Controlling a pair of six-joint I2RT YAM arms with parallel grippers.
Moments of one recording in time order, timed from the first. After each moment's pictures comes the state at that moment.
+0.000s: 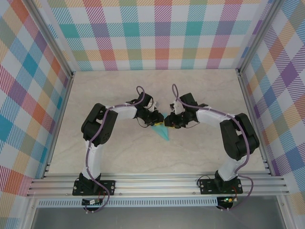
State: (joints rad) left arm -0.54 2.13 1.34 -0.26 0.65 -0.67; right arm 0.47 1.74 1.02 -0.39 -0.70 0.44
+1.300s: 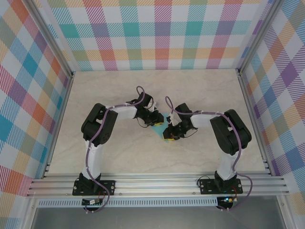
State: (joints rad) left arm -0.54 2.12 1.34 -0.27 0.64 -0.67; right arm 0.50 1.84 0.93 -0.39 -0.74 0.36
